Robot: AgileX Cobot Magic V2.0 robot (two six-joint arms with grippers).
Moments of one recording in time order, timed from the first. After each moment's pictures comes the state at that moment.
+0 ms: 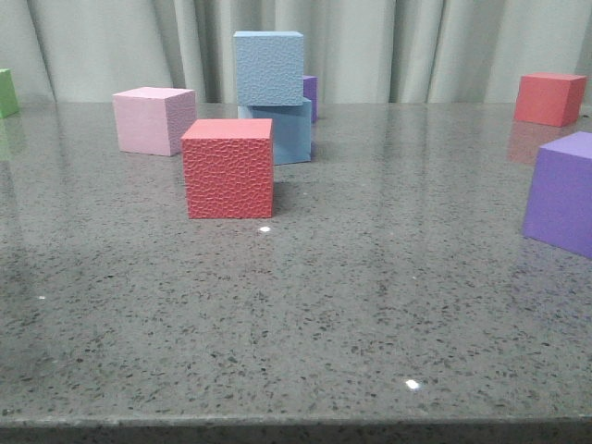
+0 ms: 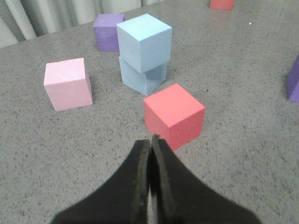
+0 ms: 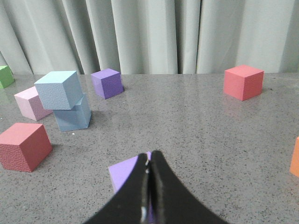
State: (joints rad) left arm -0.75 0.70 -0.67 0.43 0.48 -0.47; right arm 0.59 0.10 -0.43 -0.57 0.57 0.65
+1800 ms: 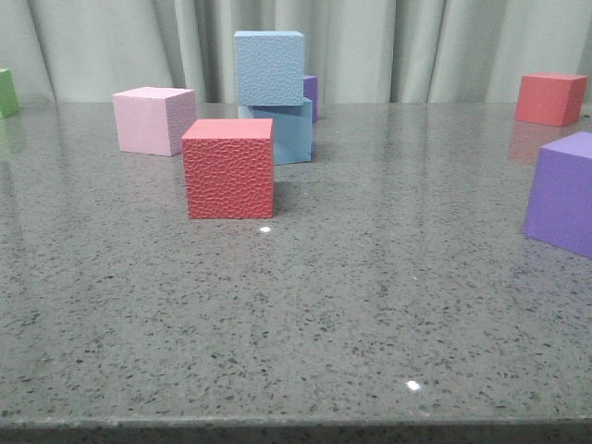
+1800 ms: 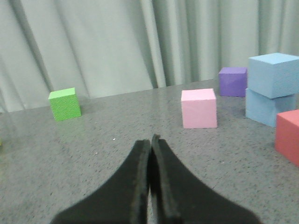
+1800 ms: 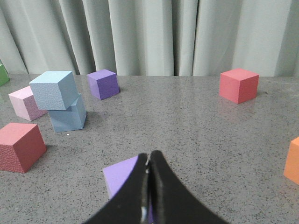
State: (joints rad) left arm -0.14 0.12 -0.16 0.09 0.10 -0.03; right arm 0.59 0.10 -0.43 -0.59 0.57 0.65
